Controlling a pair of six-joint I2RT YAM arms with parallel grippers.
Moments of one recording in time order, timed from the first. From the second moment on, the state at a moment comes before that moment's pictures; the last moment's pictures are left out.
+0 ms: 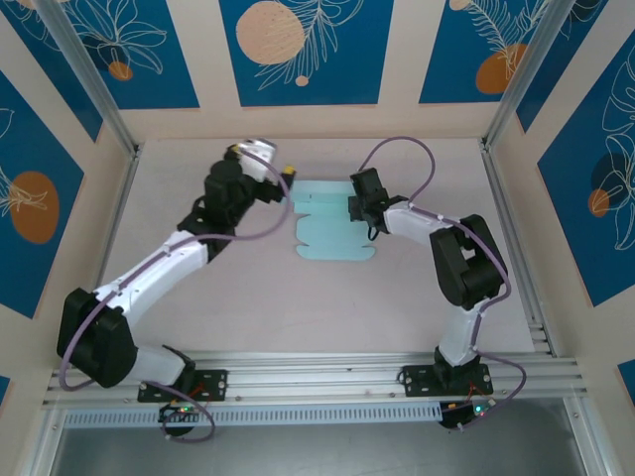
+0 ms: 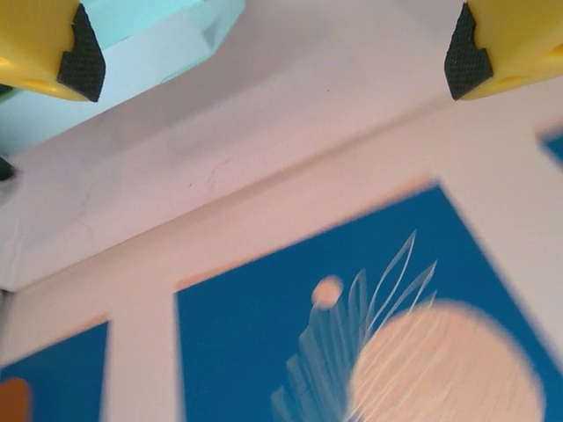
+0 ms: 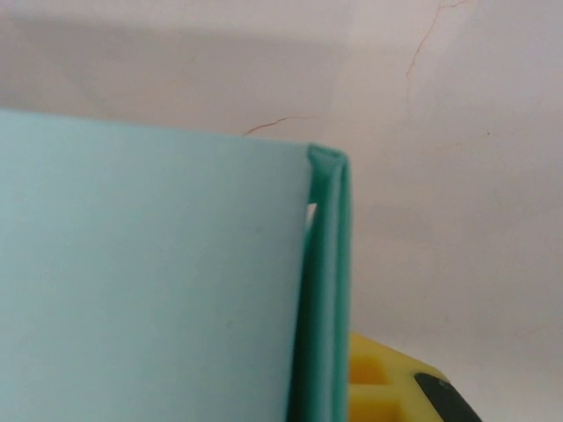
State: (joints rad) left arm -0.47 1.38 1.07 0.12 -0.13 0.08; right arm 0.44 1.86 1.20 -0.20 0.26 0.28
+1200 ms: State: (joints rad) left arm -0.33 1.64 1.06 0.03 0.30 -0.39; right arm 0.53 1.76 1.18 -0.27 0.22 0.38
